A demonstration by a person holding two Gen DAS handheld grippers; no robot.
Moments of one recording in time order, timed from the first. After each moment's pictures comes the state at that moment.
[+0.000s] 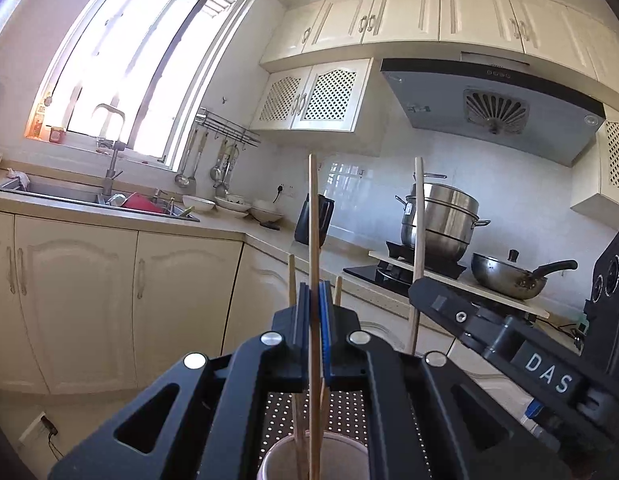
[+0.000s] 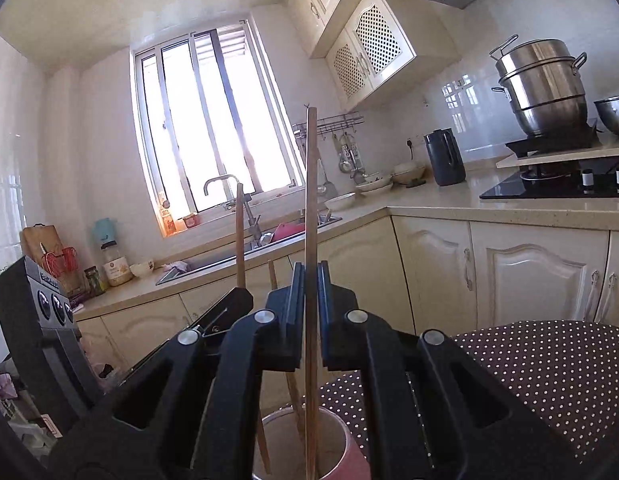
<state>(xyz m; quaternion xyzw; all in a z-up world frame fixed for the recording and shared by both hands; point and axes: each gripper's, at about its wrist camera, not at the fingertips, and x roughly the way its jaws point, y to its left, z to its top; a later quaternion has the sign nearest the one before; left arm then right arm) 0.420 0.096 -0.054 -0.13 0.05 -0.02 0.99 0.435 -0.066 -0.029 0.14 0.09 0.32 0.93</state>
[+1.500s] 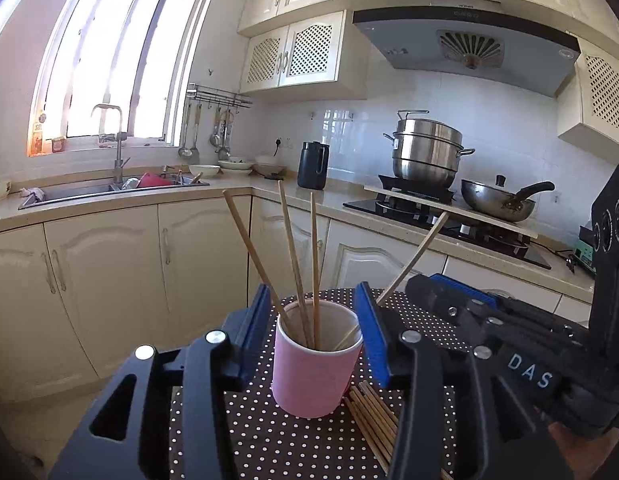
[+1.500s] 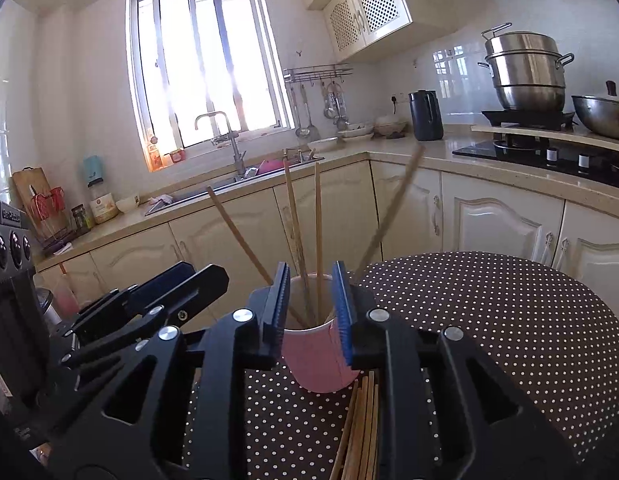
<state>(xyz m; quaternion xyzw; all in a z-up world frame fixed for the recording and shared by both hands) 0.308 0.072 -0.055 -0.05 0.15 -0.01 0.99 0.336 -0.075 -0.042 0.07 0.18 0.29 0.94</state>
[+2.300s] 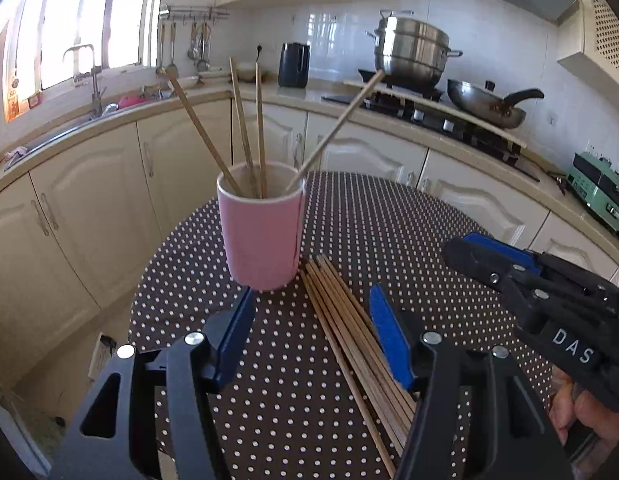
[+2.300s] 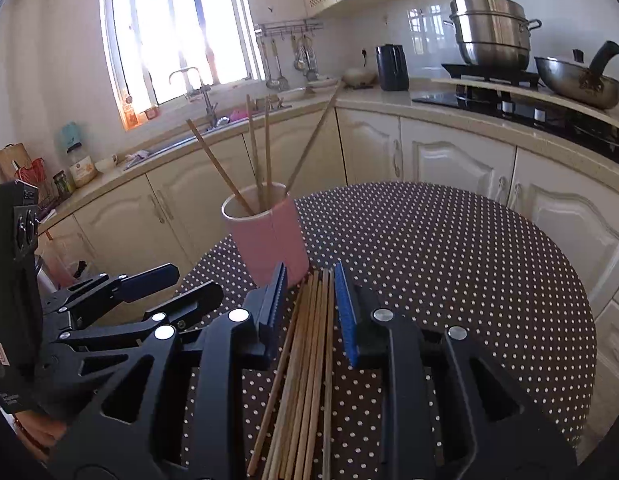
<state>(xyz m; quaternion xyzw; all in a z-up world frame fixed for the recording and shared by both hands) 0.290 0.022 -0.102 -0.03 0.35 -0.04 0.94 0.301 -0.132 -0.078 0.04 0.30 0.24 0.92</state>
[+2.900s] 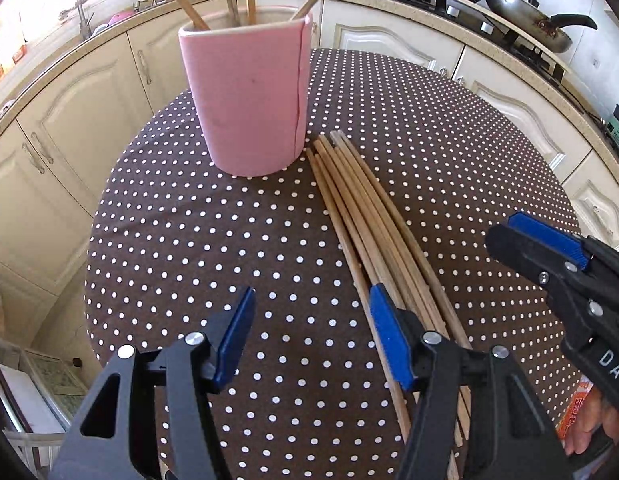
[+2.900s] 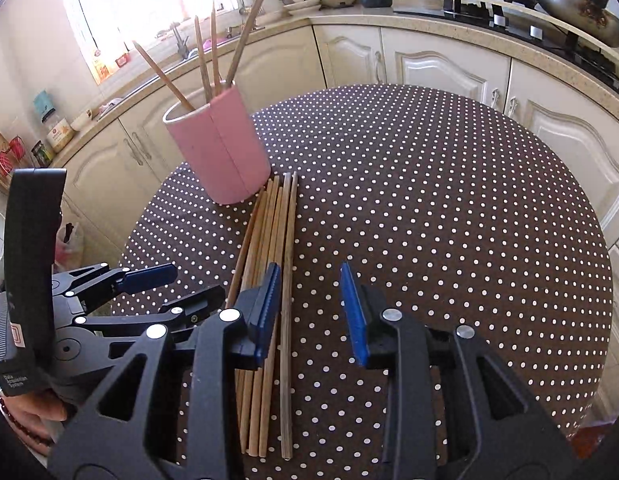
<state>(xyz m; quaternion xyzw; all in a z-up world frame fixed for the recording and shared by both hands) 0.329 0.015 -0.175 -0.02 0.51 0.00 0.86 0.322 -0.139 -0.134 0.03 0.42 0.22 0.88</state>
